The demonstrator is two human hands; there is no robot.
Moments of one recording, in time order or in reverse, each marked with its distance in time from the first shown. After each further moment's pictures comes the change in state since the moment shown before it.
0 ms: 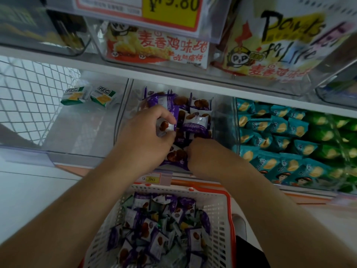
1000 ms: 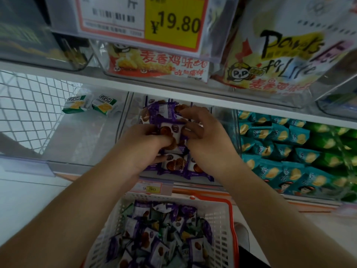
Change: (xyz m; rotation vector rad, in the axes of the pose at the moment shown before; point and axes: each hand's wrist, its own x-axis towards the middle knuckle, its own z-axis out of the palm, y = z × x) left_hand 0.013 -0.002 0.000 -0.629 -0.113 -0.454; right_hand -0.006 -0.016 -0.019 1.054 0.385 -0.275
